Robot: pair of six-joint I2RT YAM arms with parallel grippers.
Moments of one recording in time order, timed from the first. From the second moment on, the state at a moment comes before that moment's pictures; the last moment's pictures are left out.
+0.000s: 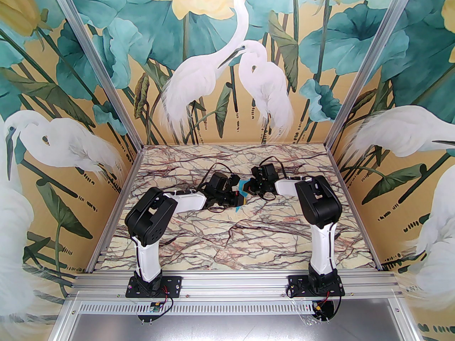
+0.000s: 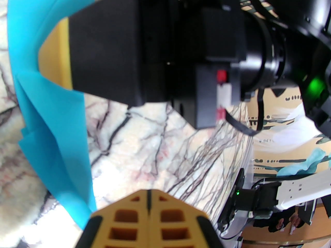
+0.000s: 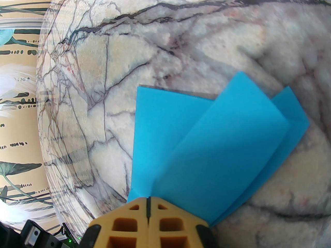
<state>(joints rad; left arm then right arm) -0.62 1.93 1.08 0.08 0.59 -0.59 0.34 2.10 1.19 0.01 -0.61 0.68</state>
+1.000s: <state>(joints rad) -0.62 1.99 1.07 0.02 0.53 -0.53 0.34 2.10 1.23 -0.09 -0.58 0.64</state>
